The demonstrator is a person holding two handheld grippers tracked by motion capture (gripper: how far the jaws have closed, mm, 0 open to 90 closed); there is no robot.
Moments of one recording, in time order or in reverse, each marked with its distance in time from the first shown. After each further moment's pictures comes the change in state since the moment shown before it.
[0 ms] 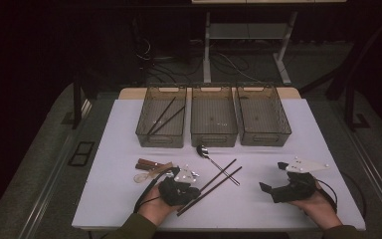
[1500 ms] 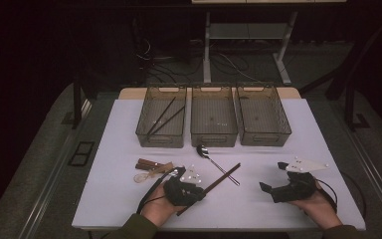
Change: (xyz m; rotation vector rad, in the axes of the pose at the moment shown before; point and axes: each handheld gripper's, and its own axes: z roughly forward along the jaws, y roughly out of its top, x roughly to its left) left arm -0.006 0.008 0.008 -0.017 -0.047 0.020; right arm -0.001 0.000 0.000 0.004 0.001 0.000
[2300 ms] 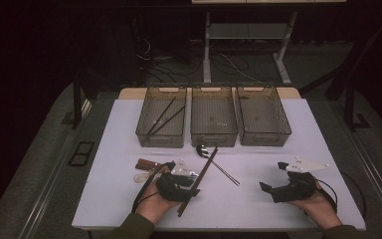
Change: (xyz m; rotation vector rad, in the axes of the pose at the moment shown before) left arm 0.016 -0.008 -0.010 0.000 0.073 -0.121; right arm 0.000 0.000 0.000 -0.001 -0.001 0.004
